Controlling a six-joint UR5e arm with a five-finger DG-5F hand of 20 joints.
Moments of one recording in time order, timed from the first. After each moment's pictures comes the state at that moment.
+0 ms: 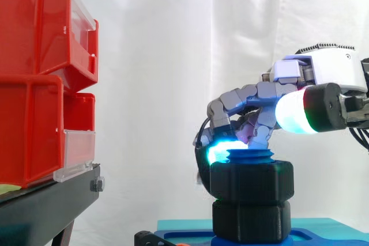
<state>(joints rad) 0.00 -2.24 -1.22 -2.78 -1.87 -1.27</state>
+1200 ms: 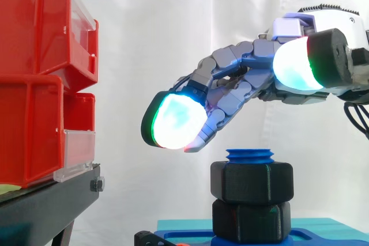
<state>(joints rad) 0.05 -2.24 -1.18 -2.77 -1.88 -1.27</state>
